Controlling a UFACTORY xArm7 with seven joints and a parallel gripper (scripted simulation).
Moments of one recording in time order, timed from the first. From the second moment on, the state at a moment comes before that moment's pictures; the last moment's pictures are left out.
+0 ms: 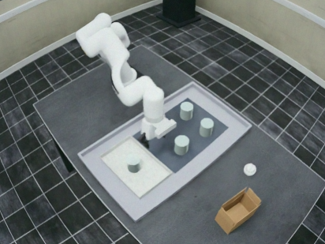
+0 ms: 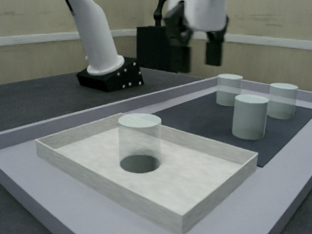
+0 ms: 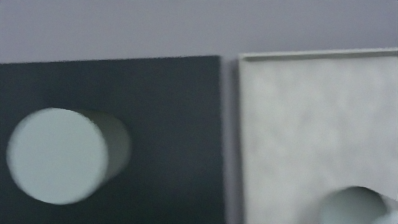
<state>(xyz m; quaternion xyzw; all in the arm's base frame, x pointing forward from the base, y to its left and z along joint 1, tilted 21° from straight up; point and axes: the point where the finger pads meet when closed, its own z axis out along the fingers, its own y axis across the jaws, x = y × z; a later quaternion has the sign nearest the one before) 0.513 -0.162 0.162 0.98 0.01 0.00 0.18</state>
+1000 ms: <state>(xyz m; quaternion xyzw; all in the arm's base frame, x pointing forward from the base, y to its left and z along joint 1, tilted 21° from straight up) 0.549 -0.058 0.077 0.98 0.01 0.00 0.18</state>
